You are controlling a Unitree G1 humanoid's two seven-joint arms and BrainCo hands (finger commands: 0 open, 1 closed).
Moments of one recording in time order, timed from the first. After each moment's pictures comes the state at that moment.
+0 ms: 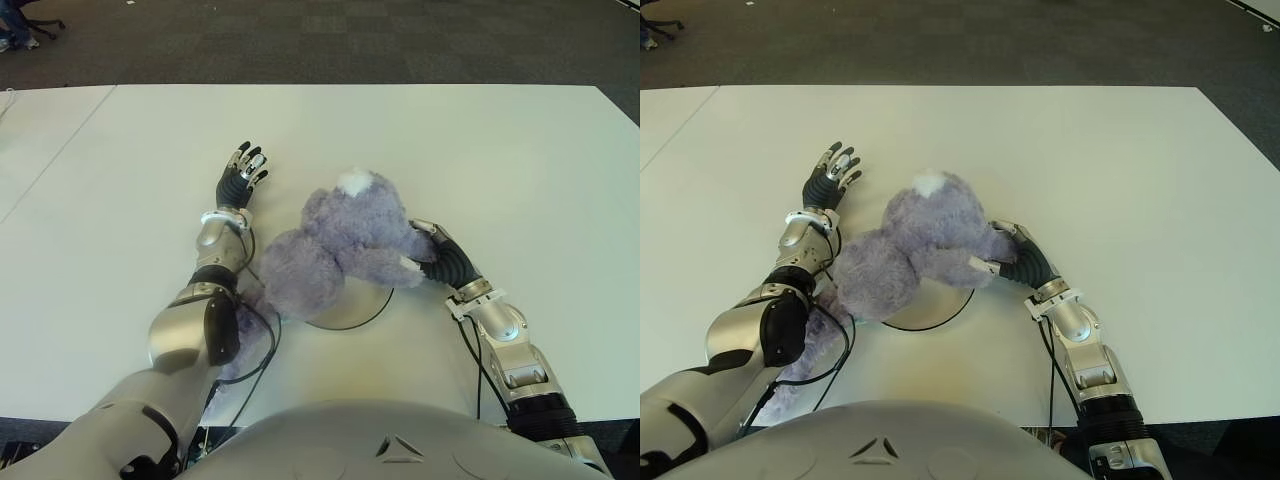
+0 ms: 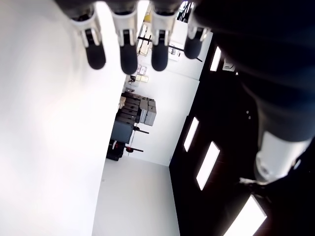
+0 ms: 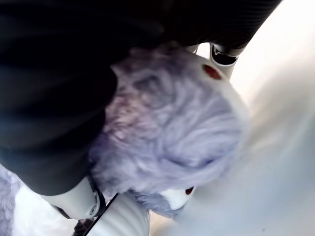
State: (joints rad) left arm -0.61 0.10 0.43 1.21 -0.20 -0.40 -0.37; right arm 0.16 -0.35 0.11 0.03 -0.22 -0.35 0.19
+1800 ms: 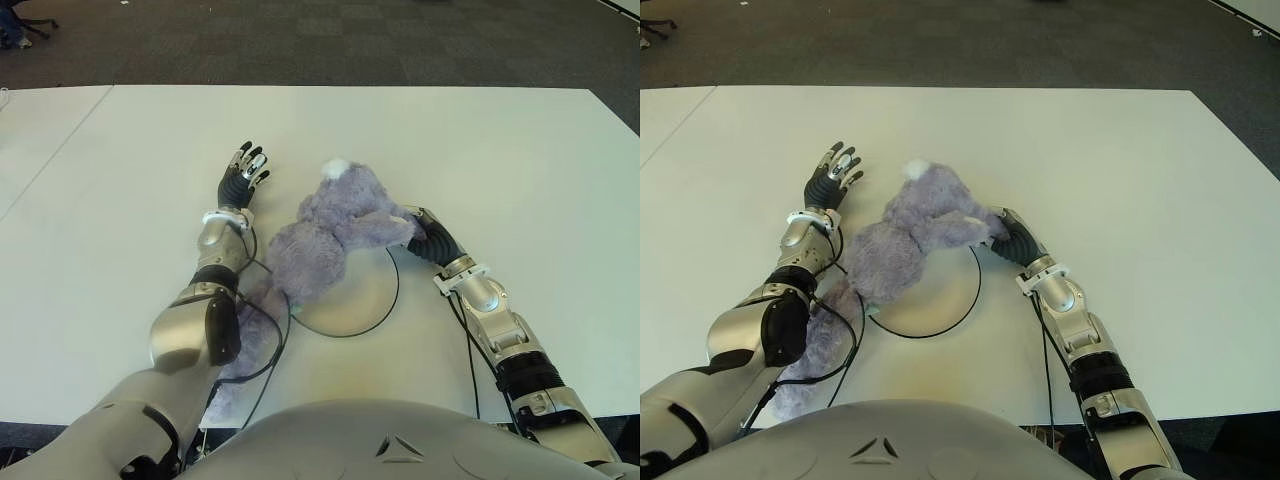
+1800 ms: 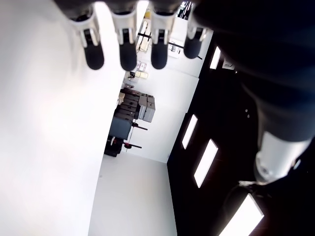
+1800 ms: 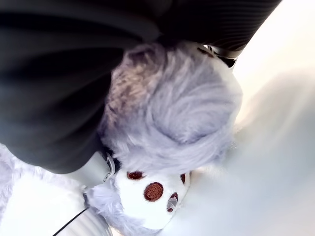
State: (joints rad) left arm -0.61 0.09 0.43 1.21 -0.20 -0.40 -0.37; right arm -0.05 -0.36 0.19 0.29 -0.25 -0.41 0.10
